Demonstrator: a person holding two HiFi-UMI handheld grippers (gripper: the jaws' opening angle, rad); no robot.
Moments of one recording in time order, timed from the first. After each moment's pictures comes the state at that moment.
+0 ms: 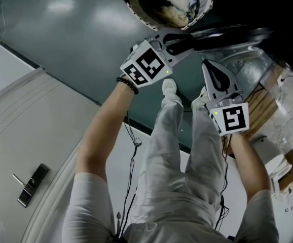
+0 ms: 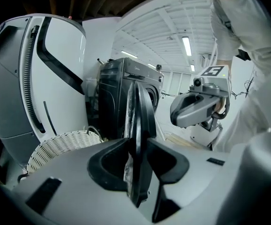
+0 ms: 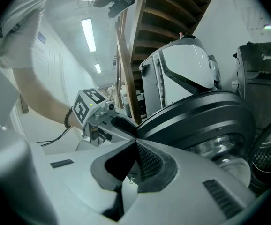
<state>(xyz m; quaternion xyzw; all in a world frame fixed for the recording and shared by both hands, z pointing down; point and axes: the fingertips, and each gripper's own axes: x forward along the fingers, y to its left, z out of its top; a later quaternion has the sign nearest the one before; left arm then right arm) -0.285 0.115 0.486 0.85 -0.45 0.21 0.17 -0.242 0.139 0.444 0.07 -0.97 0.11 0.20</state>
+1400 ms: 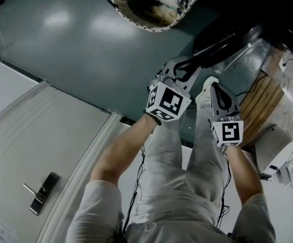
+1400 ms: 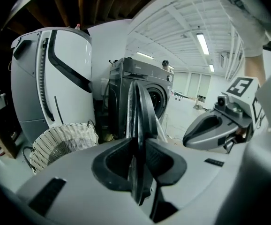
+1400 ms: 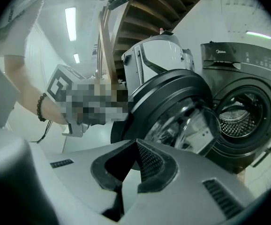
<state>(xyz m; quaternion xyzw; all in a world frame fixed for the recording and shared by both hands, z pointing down) -0.196 0.151 0.486 0.79 -0.55 0.21 0.20 -0.115 0.180 0.493 0.19 -0.93 0.14 0.28</state>
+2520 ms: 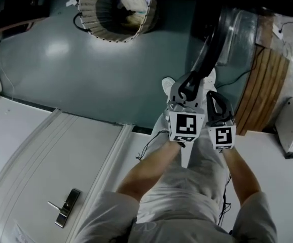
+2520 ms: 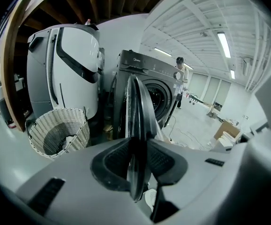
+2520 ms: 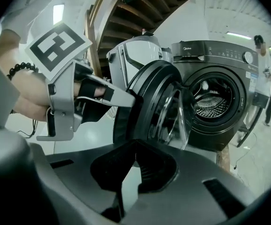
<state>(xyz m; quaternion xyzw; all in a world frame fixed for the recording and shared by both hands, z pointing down) -0.074 0.160 0.490 0.72 -0.61 0.19 0.27 -0.006 0.212 0.525 0.28 -0.90 0.17 0.29</state>
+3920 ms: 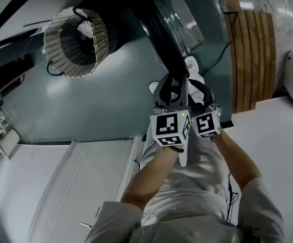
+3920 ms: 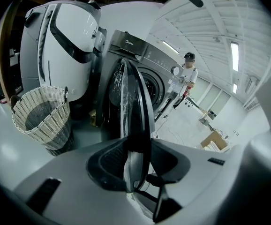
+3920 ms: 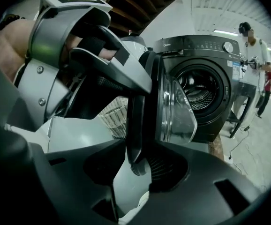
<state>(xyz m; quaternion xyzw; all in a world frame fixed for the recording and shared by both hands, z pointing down) 0.034 0.132 0.497 0.70 -0.57 0.17 0.38 0.060 0.194 0.555 0.33 -0.88 0.19 0.29</state>
